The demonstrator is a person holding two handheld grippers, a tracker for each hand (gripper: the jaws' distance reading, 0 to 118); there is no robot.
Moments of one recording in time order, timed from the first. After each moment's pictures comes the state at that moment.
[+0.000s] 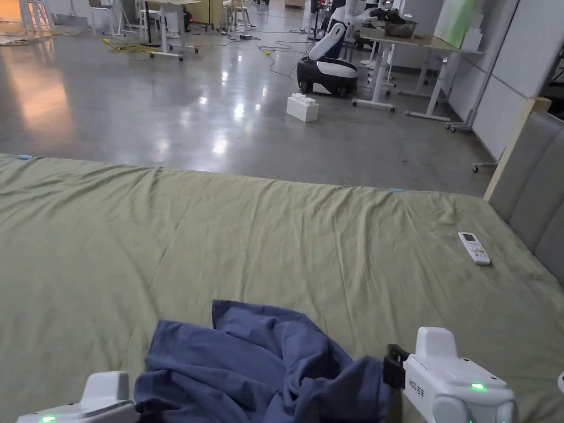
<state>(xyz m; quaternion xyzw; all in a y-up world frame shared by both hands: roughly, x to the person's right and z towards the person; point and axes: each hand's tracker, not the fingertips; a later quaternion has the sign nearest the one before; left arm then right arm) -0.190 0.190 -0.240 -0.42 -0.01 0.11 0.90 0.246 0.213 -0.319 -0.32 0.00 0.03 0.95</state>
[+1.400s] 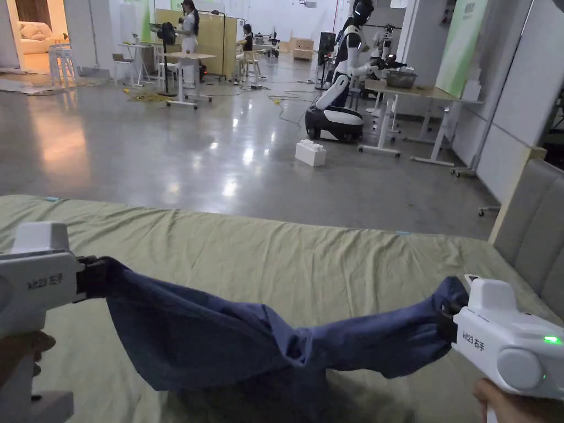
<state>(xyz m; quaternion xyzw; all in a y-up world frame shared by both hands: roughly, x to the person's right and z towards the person) -0.283 0.413 -0.265 -0.22 0.01 0.10 0.97 0.258 0.375 -0.299 -0.19 -0.01 0.04 0.98</state>
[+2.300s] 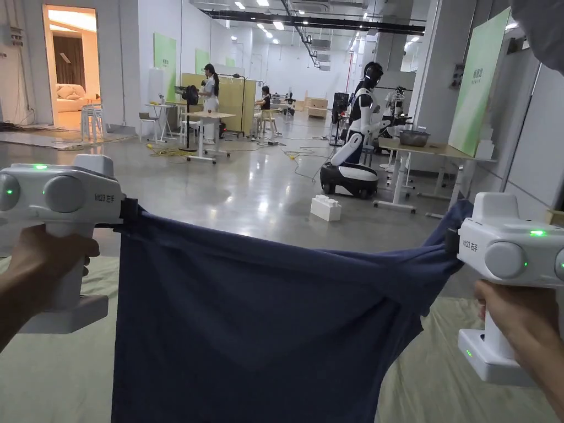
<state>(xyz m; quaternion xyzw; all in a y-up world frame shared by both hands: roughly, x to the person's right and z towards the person) -0.306 0.539 -0.388 -0.16 0.06 0.04 0.98 0.213 0.532 -0.421 -0.07 -0.03 0.08 0.99</state>
